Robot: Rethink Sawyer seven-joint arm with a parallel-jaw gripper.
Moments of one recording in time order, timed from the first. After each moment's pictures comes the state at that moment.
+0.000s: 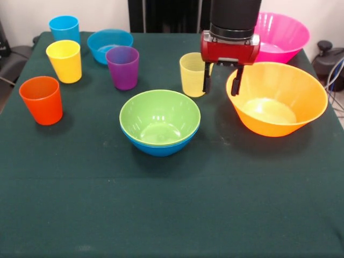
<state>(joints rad) -0.21 -0.60 0.14 1.65 -0.34 0.35 2.07</state>
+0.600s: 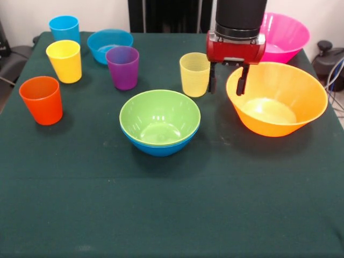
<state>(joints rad) -0.19 -0.60 0.14 1.65 -0.34 0.35 2.07</state>
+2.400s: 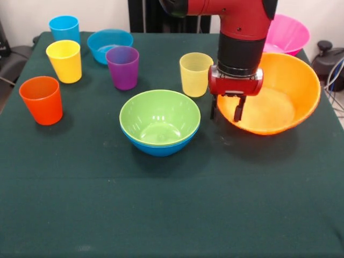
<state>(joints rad) -0.16 -0.44 0.14 1.52 -0.41 0.35 2.07</state>
